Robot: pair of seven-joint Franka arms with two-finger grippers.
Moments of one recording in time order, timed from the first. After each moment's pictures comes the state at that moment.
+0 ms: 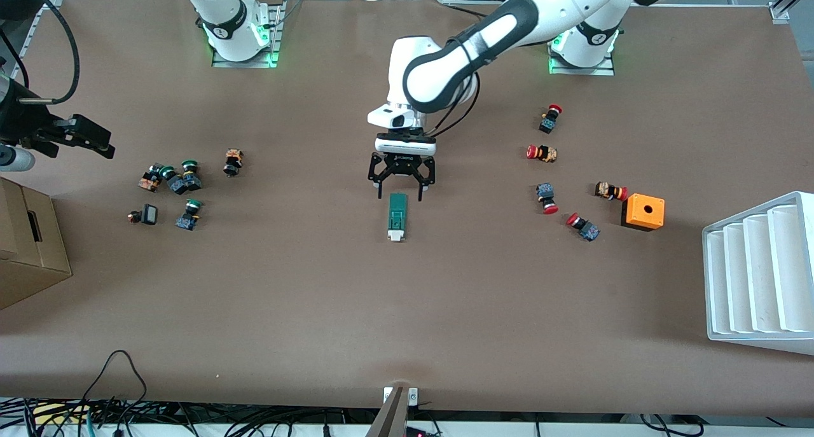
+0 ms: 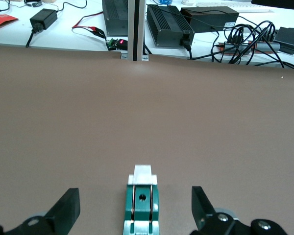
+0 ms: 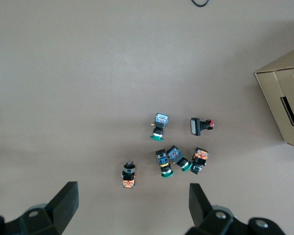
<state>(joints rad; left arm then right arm) -0.32 0.73 -0.68 -1.78 1.78 2.26 -2.15 0.00 0.07 0.01 -1.56 -0.02 1.63 0.02</state>
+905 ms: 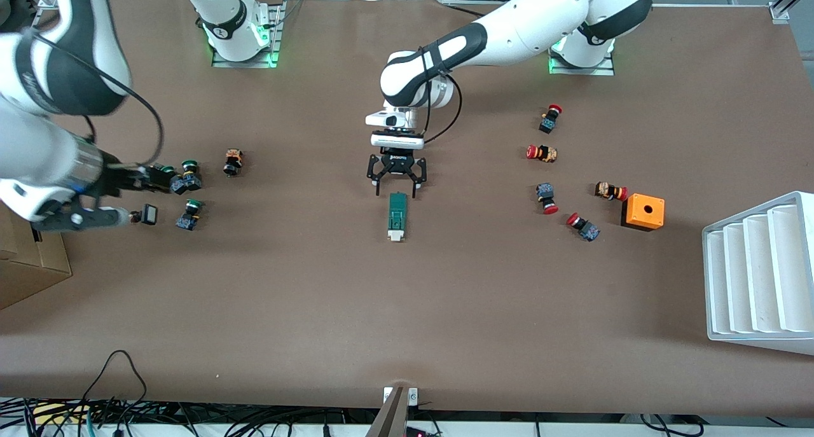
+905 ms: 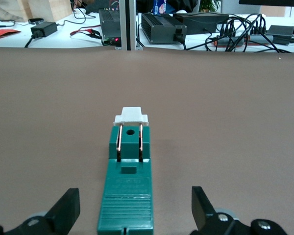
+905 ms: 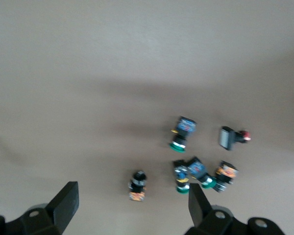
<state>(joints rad) -0.44 0.96 -0.68 -1.74 2.06 1.99 -2.34 0.08 0.32 0.02 -1.51 0.00 1.70 0.04</state>
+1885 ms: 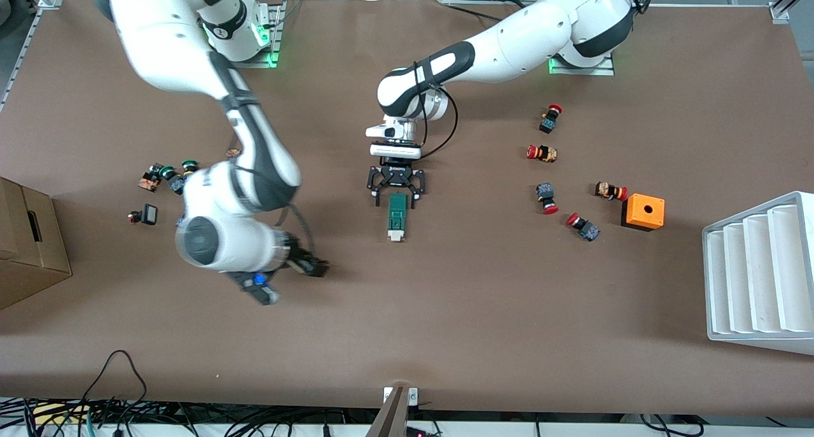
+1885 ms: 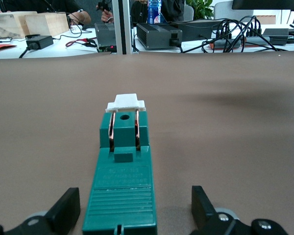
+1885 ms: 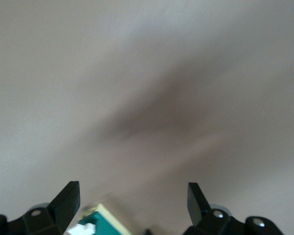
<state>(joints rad) -0.47 1.06 -0.65 -1.68 2.19 1.92 -2.36 0.38 0.89 0.03 -1.11 0.23 1.95 0.99</state>
